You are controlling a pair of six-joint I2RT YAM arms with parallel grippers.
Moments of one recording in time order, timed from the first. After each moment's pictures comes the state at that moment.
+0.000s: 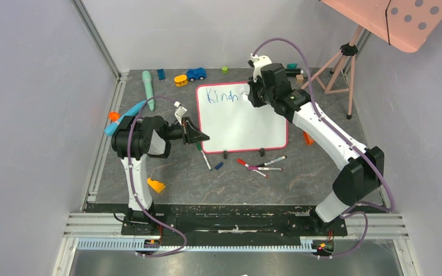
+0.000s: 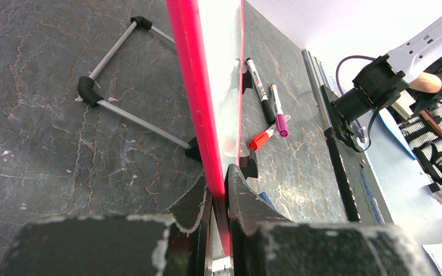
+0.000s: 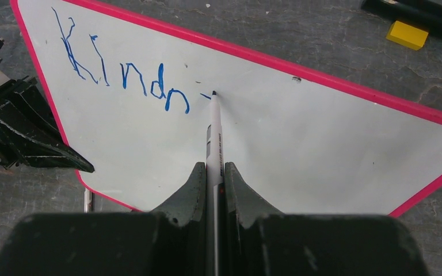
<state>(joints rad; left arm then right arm) -0.09 2.18 0.76 1.48 1.34 -0.65 0.52 1.61 1.52 -0.47 0.07 0.09</state>
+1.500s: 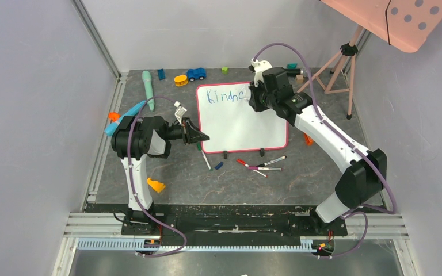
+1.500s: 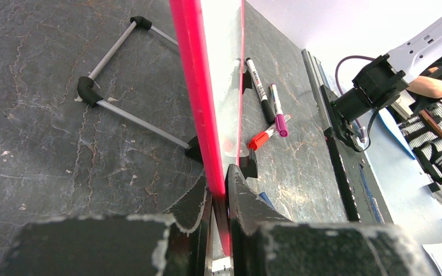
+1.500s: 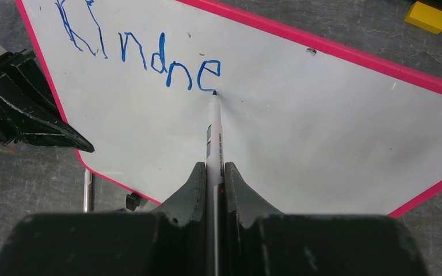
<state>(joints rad) -0.09 2.18 0.76 1.48 1.34 -0.65 0.51 1.57 1.46 -0.47 0.04 0.08</state>
